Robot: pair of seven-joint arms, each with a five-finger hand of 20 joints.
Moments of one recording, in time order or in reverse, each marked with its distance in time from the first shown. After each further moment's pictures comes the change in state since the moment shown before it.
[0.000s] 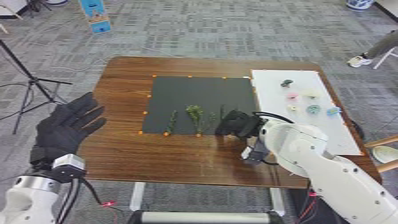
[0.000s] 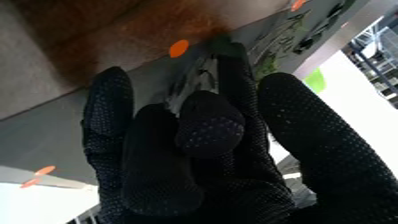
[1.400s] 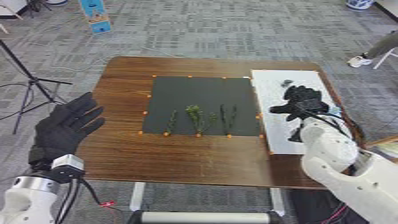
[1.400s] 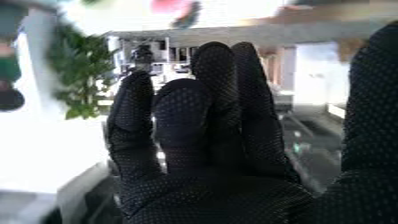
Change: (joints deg) left arm 0.3 0.1 -0.4 -0.1 0.0 0.0 0.2; right arm 3.1 16.4 -8.0 1.3 -28.3 24.8 15.6
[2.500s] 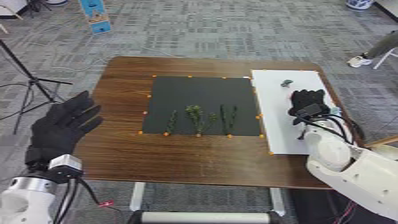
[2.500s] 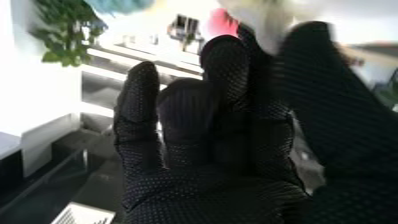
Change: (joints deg) left arm 0.7 -0.2 -0.9 -0.7 0.0 0.3 0.7; right arm 15.1 -0.3 -23.0 19.8 -6.8 18.2 -4.0
